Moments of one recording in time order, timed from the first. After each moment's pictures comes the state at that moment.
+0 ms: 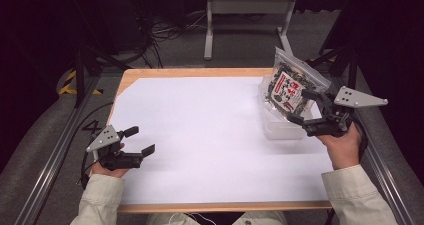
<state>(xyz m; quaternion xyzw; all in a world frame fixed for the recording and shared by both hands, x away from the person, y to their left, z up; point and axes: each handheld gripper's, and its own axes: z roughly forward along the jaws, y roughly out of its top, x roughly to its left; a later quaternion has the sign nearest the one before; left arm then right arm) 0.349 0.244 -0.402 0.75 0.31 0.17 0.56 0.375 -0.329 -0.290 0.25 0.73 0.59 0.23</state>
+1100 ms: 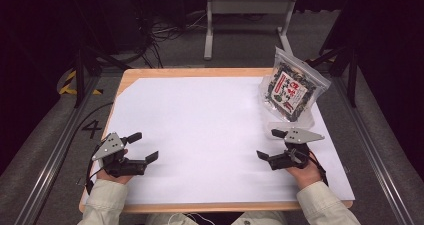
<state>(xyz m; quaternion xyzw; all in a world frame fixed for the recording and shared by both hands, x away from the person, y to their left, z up) 0.343 0.236 -0.420 0.75 0.31 0.17 0.56 0.364 -0.277 -0.425 0.29 0.80 0.49 0.19</state>
